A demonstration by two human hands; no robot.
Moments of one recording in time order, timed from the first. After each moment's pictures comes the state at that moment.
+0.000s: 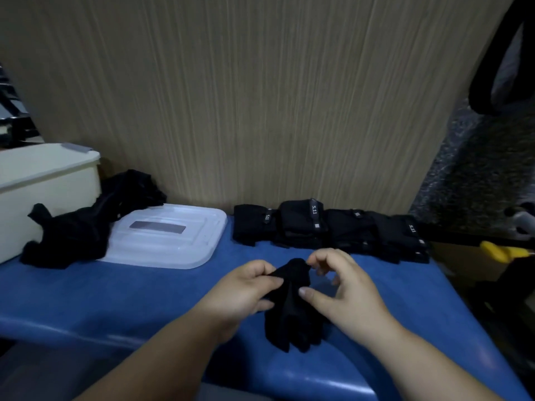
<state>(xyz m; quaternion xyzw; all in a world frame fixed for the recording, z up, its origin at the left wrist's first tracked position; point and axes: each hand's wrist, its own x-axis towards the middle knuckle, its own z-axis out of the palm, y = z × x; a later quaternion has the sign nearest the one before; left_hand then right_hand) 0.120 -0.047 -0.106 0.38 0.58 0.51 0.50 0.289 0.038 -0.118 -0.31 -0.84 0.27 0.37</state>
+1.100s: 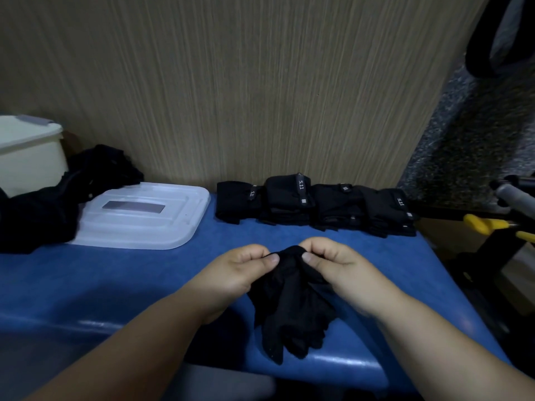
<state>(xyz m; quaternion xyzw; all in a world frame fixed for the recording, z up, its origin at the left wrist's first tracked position) 0.119 -0.040 -0.121 0.49 0.55 0.47 0.48 0.298 0.046 -0.117 -0.26 -0.73 0.58 0.25</state>
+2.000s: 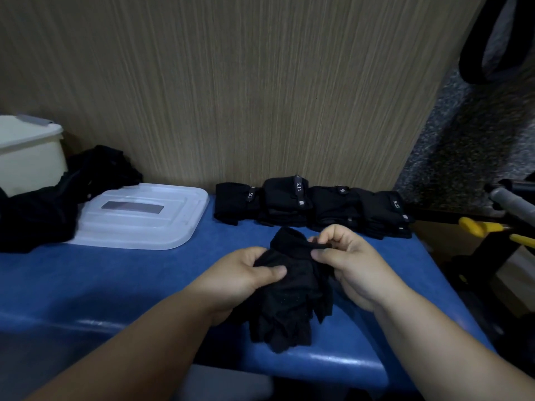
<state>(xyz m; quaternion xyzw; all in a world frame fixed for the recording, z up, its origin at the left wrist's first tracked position) 0.134 -0.038 -0.115 0.39 0.56 0.47 0.55 0.301 0.057 -0.114 -0.29 -0.57 0.68 0.37</state>
